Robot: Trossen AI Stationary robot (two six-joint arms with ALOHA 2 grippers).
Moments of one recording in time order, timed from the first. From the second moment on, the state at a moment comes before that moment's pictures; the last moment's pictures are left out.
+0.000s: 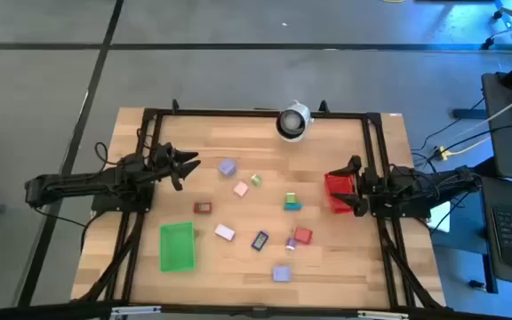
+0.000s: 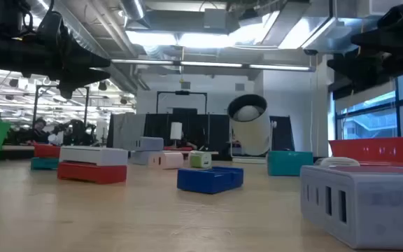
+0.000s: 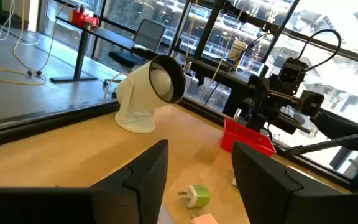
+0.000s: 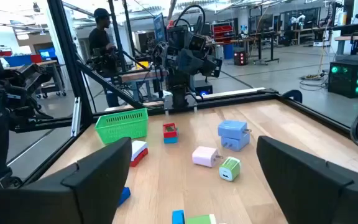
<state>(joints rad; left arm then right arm) 0.22 0.22 0.01 0.23 -0.19 -0.38 0.21 0.00 0.03 0.01 0.22 0.13</state>
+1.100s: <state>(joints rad) 0.22 0.22 0.01 0.25 -0.25 -0.45 0.21 0.00 0.03 0.02 0.27 0.46</state>
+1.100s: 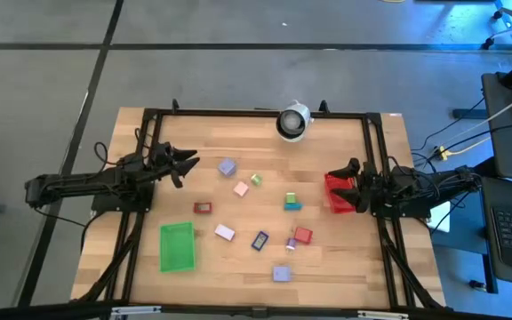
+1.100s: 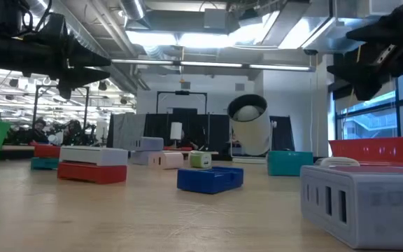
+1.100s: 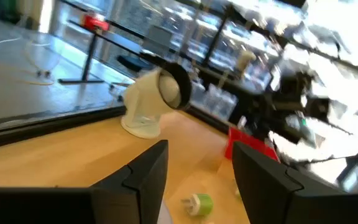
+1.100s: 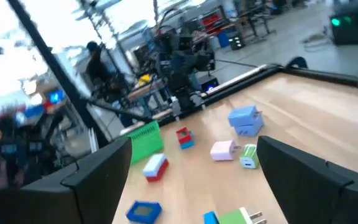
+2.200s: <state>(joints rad) 0.22 0.22 0.01 0.30 -0.49 -0.77 0.21 0.00 0.03 0.03 0.85 0.43</state>
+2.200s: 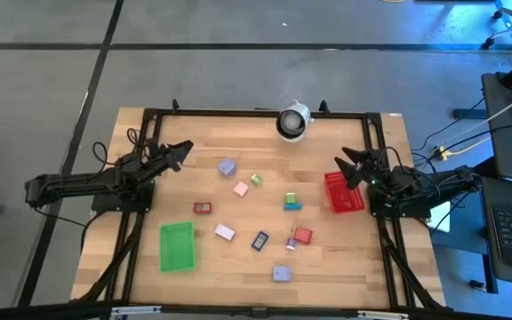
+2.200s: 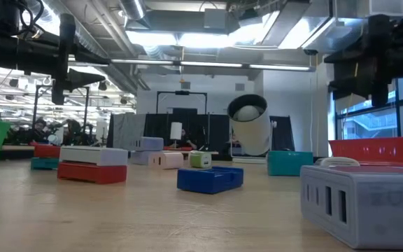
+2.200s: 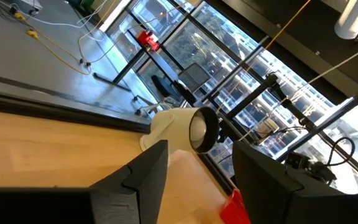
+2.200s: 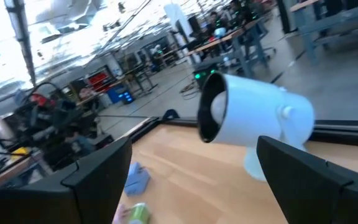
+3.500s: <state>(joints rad) 0.22 0.35 0.13 0.31 -0.41 -0.51 0.21 0.26 0.10 0.23 0.81 0.66</state>
